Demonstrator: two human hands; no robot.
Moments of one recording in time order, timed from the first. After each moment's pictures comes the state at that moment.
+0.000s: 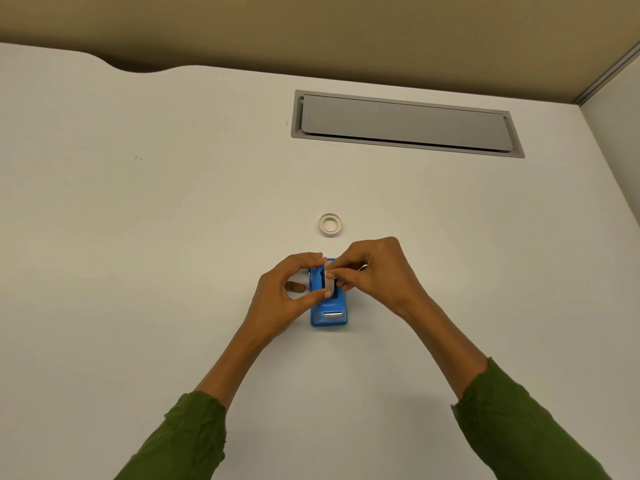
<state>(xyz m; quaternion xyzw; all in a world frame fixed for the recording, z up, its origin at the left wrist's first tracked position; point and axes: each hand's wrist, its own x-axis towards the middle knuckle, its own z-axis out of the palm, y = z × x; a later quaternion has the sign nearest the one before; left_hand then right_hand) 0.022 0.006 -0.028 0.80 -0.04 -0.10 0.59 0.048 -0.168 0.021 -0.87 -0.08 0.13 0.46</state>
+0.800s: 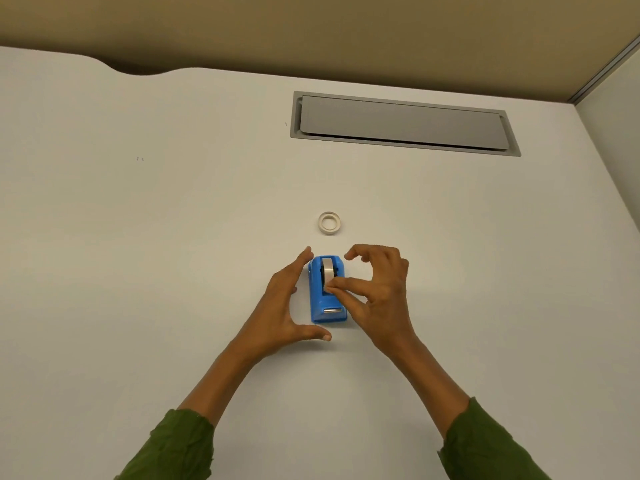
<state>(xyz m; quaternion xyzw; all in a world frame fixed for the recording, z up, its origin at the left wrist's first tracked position) 0.002 0.015 -0.024 0.83 -0.10 -0.19 0.51 0.003 -0.162 -0.007 -0.93 -0.13 -0.14 0.33</state>
